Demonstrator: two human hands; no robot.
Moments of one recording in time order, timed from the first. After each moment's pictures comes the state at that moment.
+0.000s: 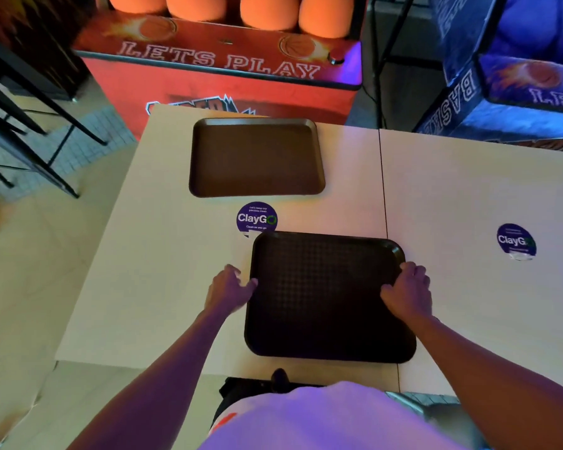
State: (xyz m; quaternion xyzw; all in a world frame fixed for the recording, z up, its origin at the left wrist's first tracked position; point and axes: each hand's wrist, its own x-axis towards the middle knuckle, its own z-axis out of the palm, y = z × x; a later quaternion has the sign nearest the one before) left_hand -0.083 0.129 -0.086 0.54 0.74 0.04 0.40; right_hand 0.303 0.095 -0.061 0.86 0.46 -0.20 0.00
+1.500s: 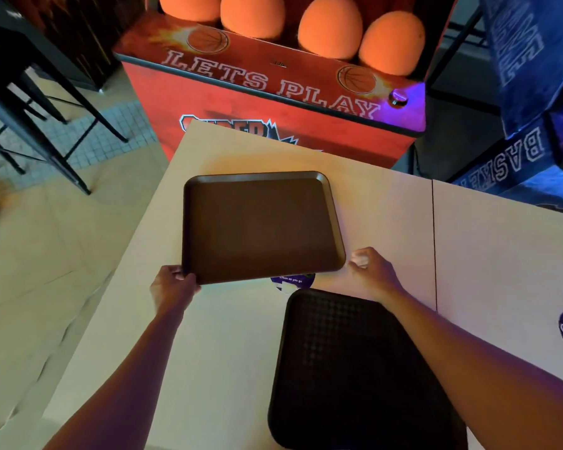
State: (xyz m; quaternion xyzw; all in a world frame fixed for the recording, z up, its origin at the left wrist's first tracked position) left_hand -0.248 0.260 -0.140 0.22 0.85 0.30 0.36; right_hand 0.162 0.316 -0.061 0.76 0.53 -0.37 -0.09
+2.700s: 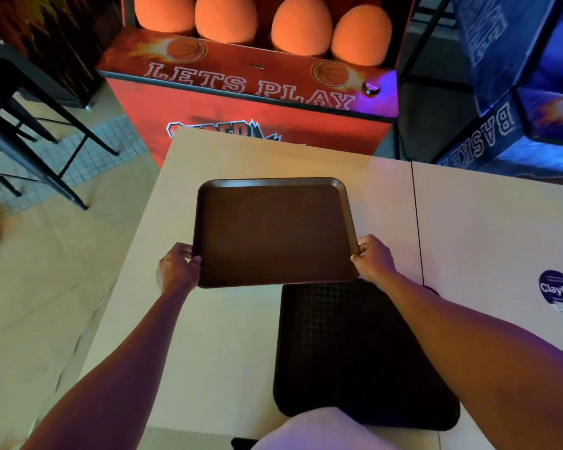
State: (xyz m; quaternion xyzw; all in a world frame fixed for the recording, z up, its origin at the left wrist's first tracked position) left_hand -0.237 0.277 -0.088 0.43 0.84 0.18 0.27; right_hand 0.176 0.299 -0.058 0.81 0.50 -0.30 -0.07
